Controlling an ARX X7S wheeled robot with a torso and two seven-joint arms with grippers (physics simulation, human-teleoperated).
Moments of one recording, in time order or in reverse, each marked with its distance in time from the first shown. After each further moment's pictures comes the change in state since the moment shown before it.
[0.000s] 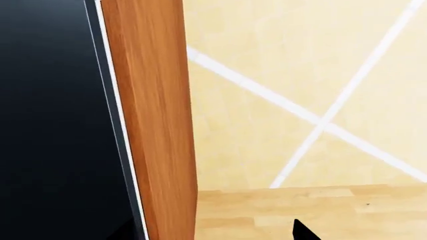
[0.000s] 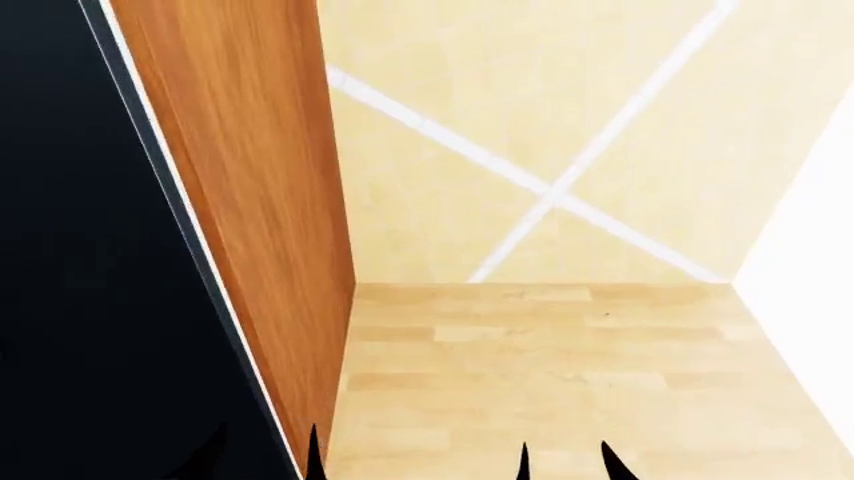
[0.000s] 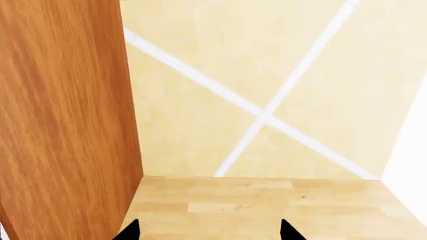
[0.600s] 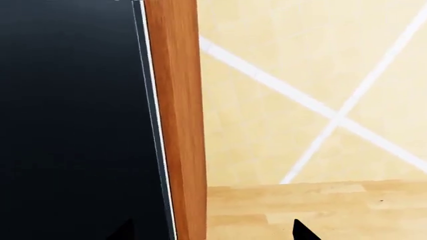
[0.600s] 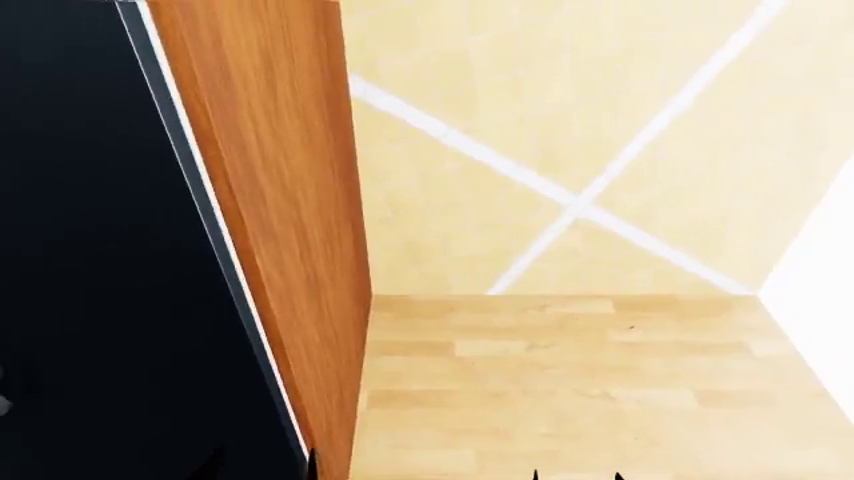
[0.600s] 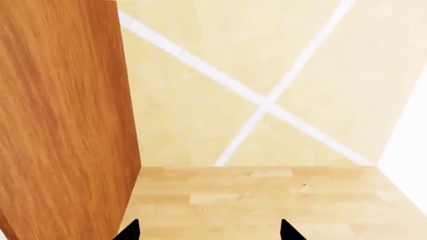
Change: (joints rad) left arm 0.071 -0.028 0.019 0.012 -0.022 0.033 -0.022; right arm -0.092 0.026 -0.024 -0.049 0.006 0.010 0.084
